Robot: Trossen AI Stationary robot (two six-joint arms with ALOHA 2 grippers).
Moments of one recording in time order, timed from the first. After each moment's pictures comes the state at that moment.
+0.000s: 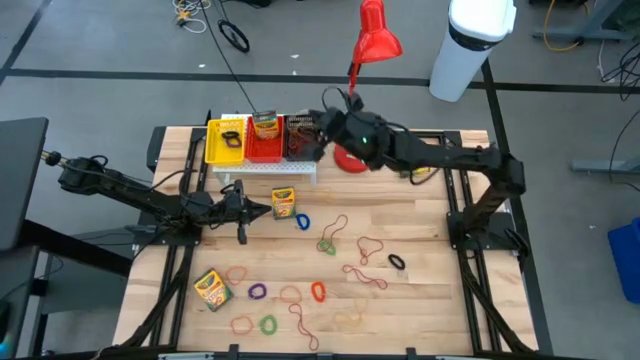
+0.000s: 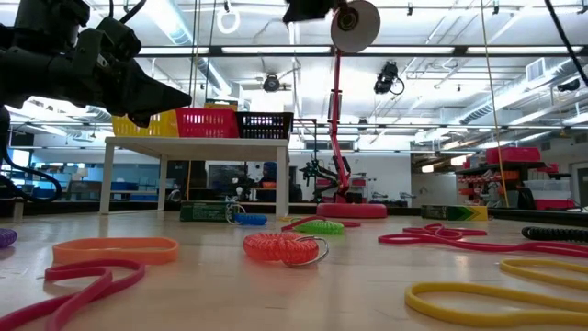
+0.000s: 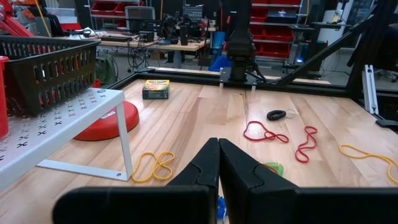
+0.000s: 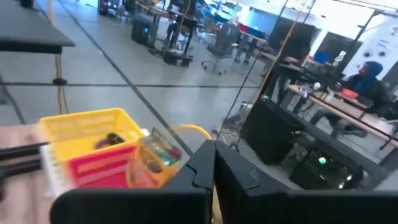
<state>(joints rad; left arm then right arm) -0.16 0.85 0.03 0.78 -0.36 -0.03 -0.16 1.70 1.61 -0.04 0.57 -0.24</state>
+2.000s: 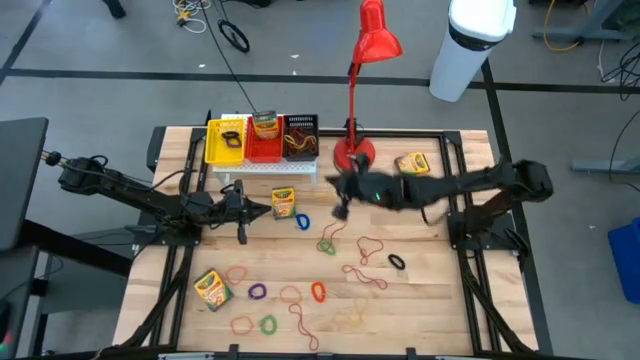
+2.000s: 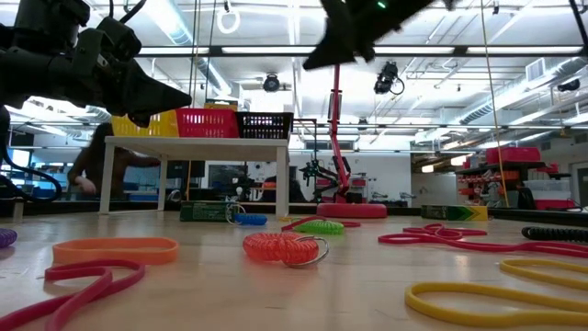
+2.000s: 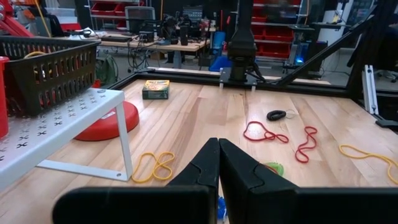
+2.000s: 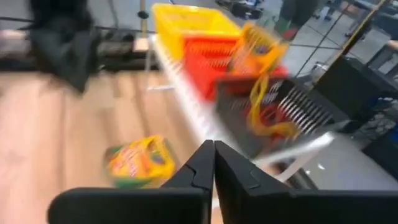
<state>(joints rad) -0.16 0.85 0.03 0.78 -0.36 -0.03 0.03 1.50 1.07 0.02 0.48 -0.05</state>
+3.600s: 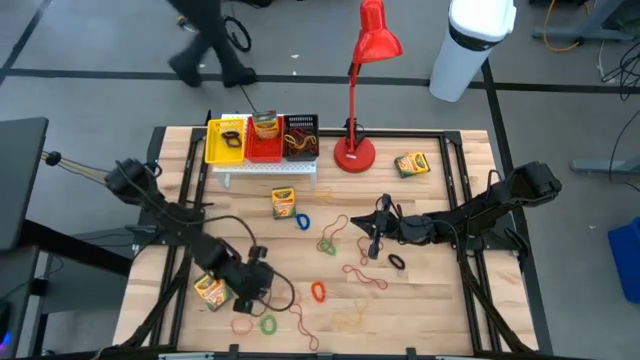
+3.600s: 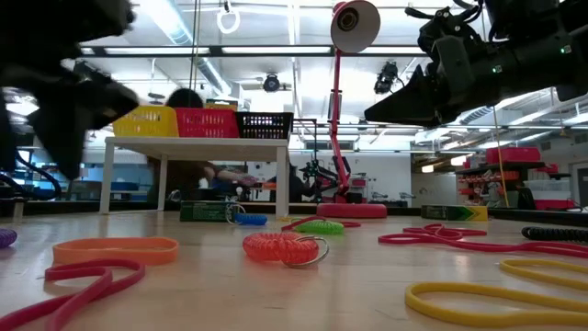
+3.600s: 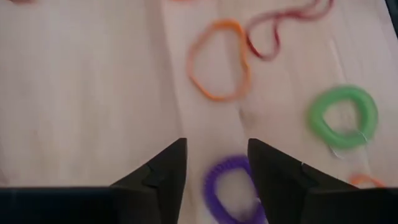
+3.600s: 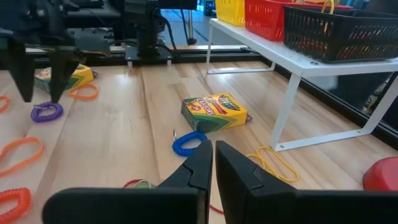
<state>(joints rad) -0.67 1.55 0.79 -0.30 -0.24 -0.45 0.28 1.46 0.38 0.83 0.54 0.07</state>
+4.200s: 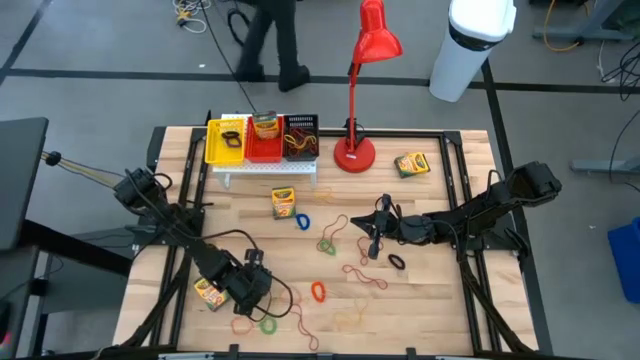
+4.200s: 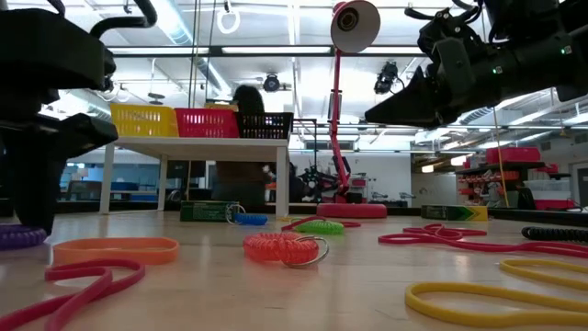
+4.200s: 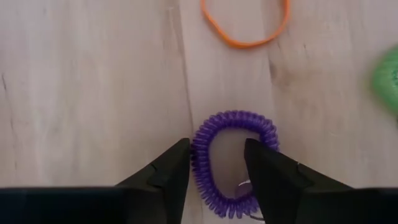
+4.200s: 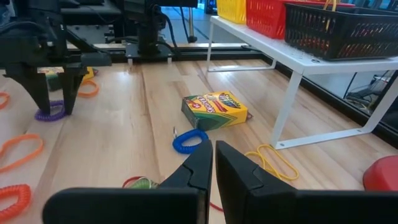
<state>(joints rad) -0.71 1.68 0.79 -0.33 -0.29 -0.54 0.28 1.46 0.38 0.82 0.54 0.07</state>
